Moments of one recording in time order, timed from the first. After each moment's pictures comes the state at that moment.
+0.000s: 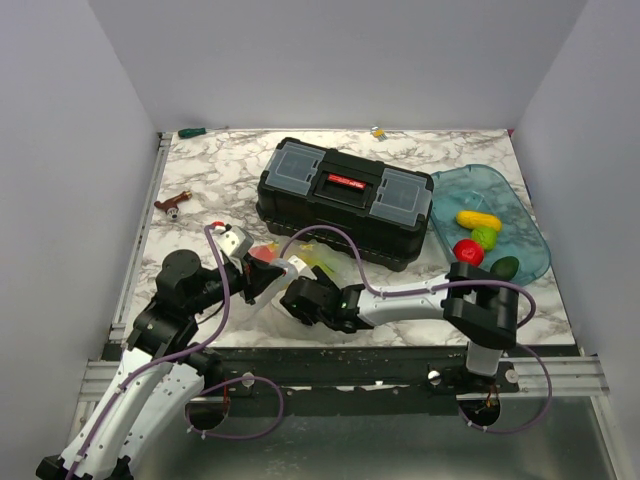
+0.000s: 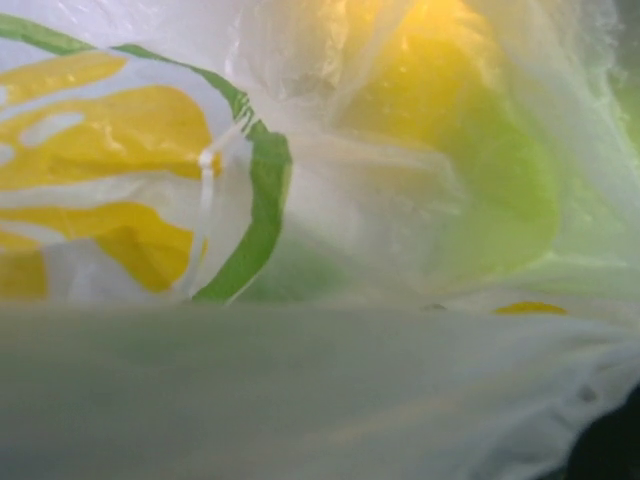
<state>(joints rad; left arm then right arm) -0.45 0.47 0.63 -0.36 0.52 -0.17 1.28 1.80 1.03 -0.12 0.46 0.27</state>
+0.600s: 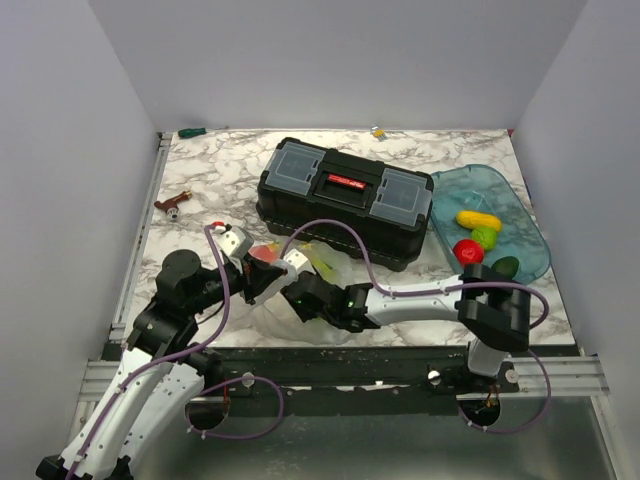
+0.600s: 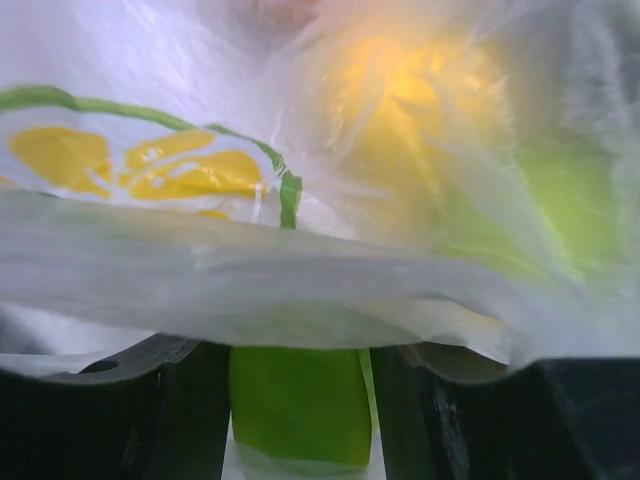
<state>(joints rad) -0.45 0.47 0.63 -0.36 0.52 -0.17 1.28 1.77 1.03 -0.04 0.43 0.27</state>
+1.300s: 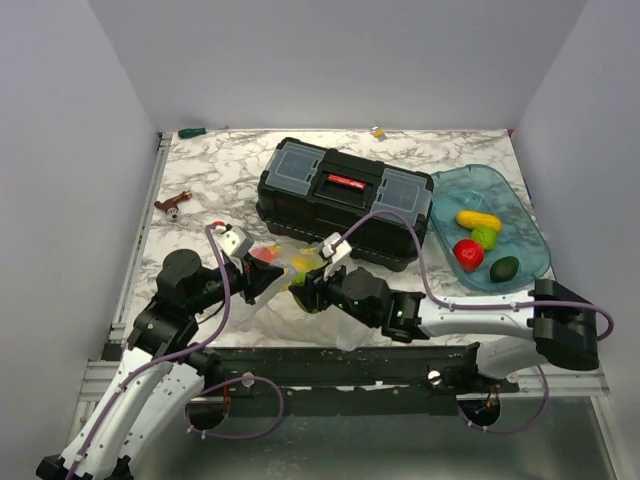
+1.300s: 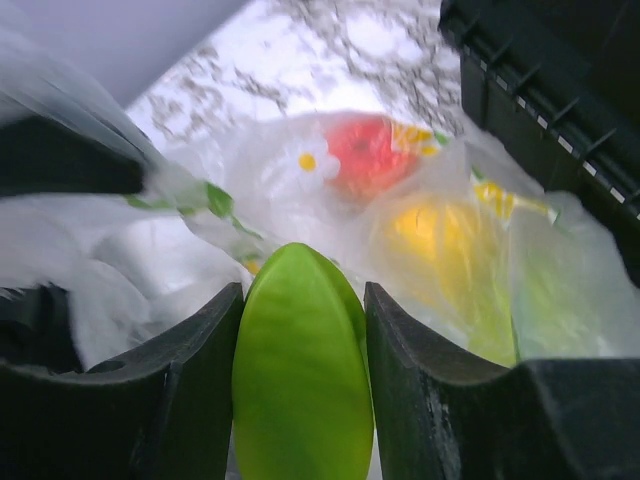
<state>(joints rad) -0.45 0.47 0.63 -0.36 0.52 -0.17 1.28 1.41 0.74 0.40 0.38 0.34</state>
